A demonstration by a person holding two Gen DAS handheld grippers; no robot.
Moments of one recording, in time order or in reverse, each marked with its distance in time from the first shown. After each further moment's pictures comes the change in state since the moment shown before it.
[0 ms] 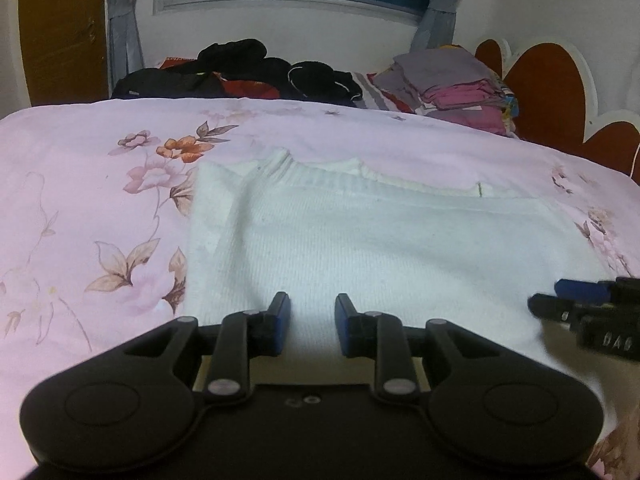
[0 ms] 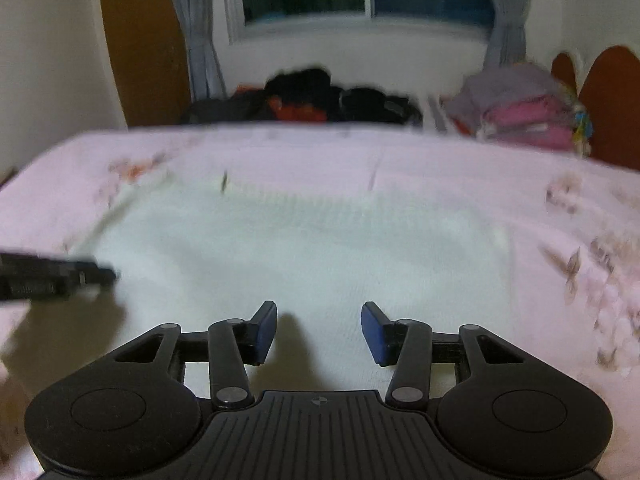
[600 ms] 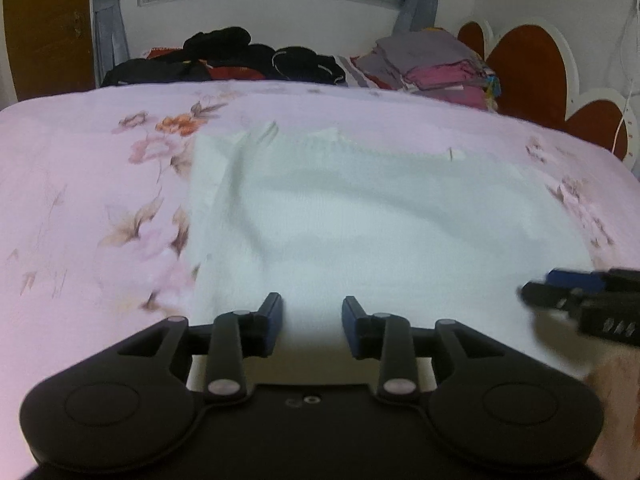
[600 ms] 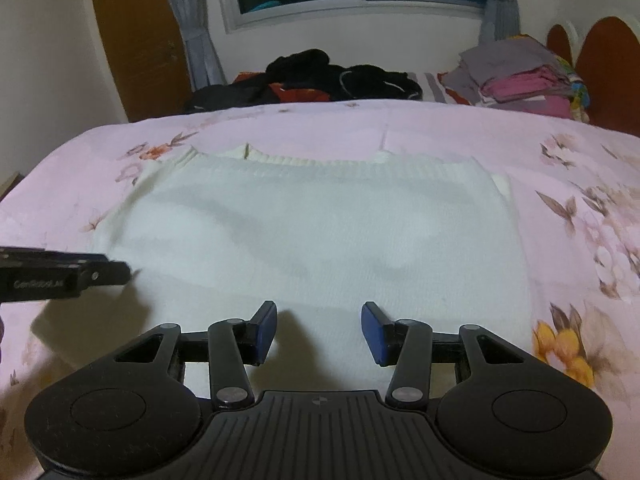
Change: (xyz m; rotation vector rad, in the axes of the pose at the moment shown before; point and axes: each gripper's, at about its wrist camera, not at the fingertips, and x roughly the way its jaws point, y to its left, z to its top) left arm -0.033 0.002 -0.031 0.043 0.048 -0.036; right arm -0.041 0.014 -0.025 0.071 0.013 0.017
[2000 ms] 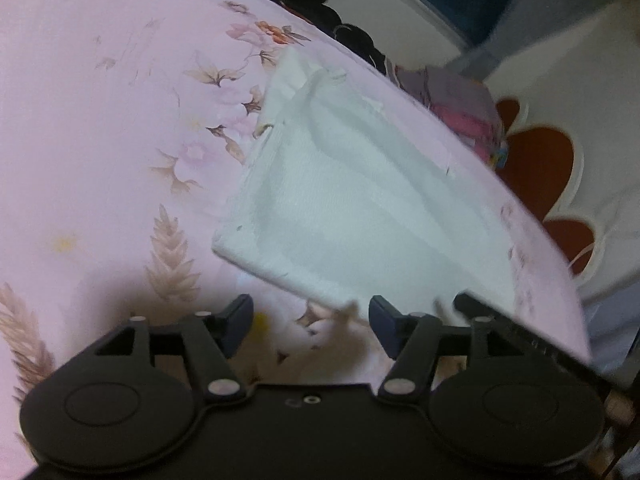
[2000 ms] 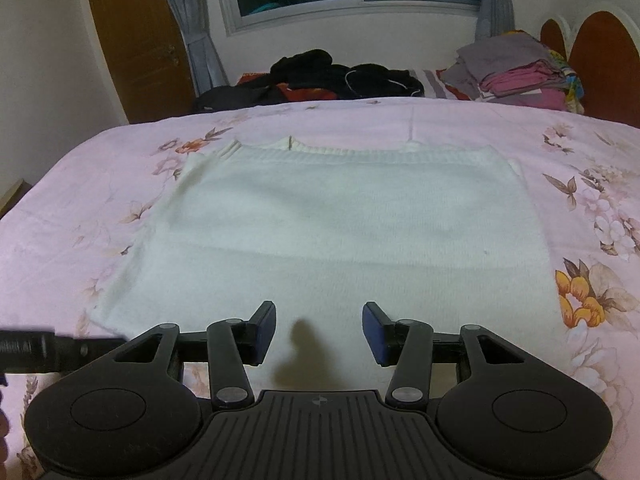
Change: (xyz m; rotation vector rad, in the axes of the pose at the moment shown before) left arm -0.046 0.044 -0.062 -0.527 0.071 -0.203; right arm -0.030 0.057 -0.019 0.029 -0.002 0.007
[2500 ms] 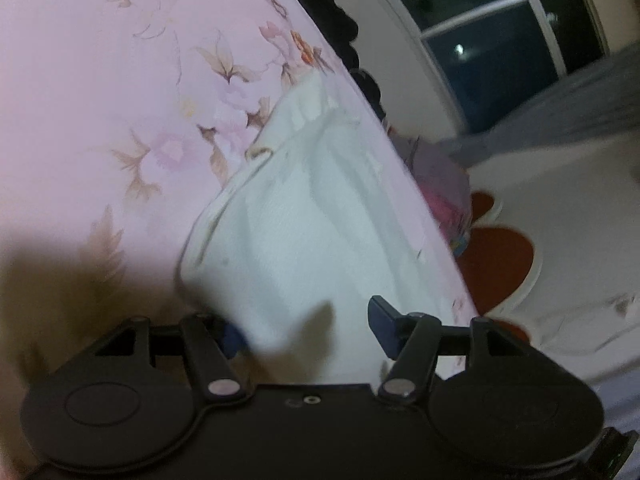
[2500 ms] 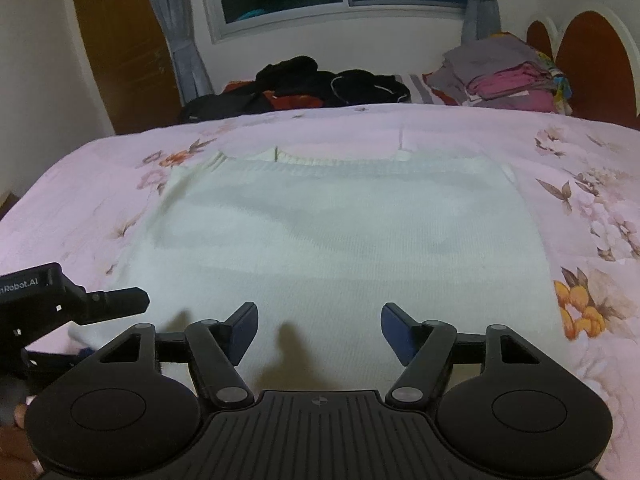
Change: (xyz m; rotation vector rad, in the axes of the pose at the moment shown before) left arm 0.045 0.022 0.020 -0.315 -0.118 -0.196; right arm 0.018 -0.001 0.018 0.034 -0.027 -0.035
